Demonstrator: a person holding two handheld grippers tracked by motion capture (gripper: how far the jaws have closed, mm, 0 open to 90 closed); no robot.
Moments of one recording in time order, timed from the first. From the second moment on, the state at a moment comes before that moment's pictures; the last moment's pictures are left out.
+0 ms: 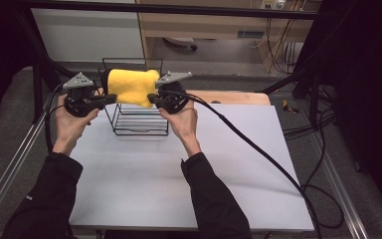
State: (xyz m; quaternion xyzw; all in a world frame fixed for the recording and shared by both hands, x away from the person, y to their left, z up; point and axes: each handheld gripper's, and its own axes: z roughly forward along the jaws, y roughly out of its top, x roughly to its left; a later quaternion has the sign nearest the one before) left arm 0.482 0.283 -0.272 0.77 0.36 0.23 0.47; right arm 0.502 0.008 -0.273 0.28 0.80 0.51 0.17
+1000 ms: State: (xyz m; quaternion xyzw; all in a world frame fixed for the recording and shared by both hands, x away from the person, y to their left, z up) left arm 0.415 0.293 -0.302 0.78 0.37 0.21 0.46; right arm 0.444 -0.112 -0.284 0.32 0.77 0.52 0.18
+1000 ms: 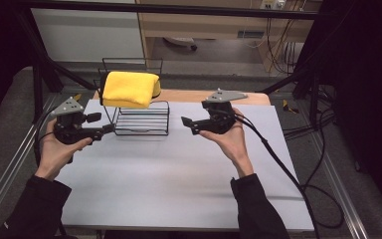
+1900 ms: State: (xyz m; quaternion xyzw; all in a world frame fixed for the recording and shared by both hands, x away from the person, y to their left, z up) left arm 0.378 0.271 -0.414 0.80 0.37 0.16 0.44; right arm 0.392 -0.229 -0.403 0.40 0.77 0.48 0.13
